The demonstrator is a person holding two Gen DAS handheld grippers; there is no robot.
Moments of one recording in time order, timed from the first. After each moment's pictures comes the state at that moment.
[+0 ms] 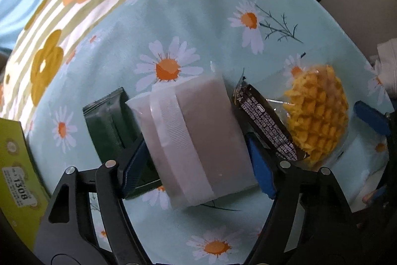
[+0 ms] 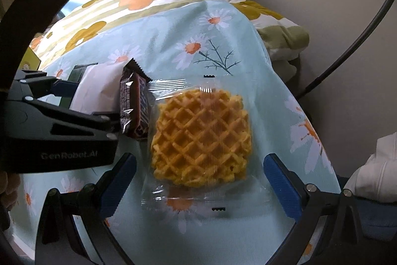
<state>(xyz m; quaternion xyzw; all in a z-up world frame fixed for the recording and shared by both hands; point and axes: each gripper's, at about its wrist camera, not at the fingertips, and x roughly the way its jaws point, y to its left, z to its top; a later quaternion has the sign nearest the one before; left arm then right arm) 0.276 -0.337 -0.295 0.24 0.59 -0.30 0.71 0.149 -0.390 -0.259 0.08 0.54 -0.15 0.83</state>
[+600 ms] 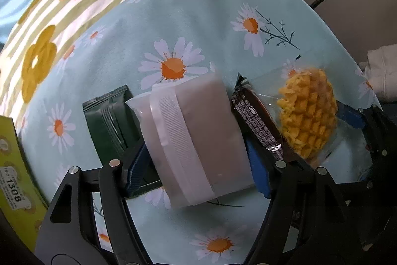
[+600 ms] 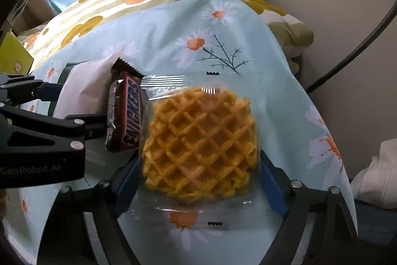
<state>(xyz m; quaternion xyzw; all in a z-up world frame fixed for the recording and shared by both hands) 0.285 -0.325 -0.292 0.22 0.59 -0.32 0.71 0.167 -0.390 -0.271 0.08 0.55 -0.15 0.82</state>
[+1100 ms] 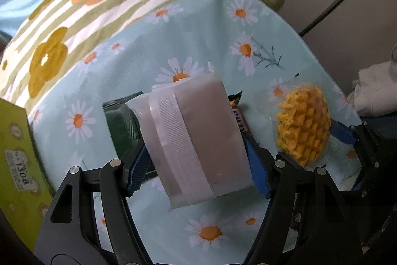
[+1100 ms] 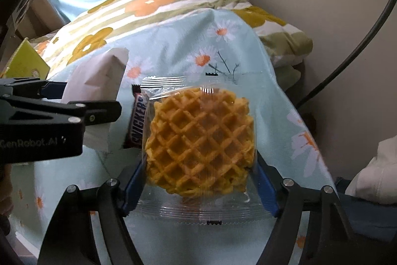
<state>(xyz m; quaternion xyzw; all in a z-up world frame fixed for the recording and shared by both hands) 0.276 -0.308 -0.249 0.17 0.56 -0.31 0.75 0.149 -0.388 -0.238 0.10 0.53 -0.13 0.84</state>
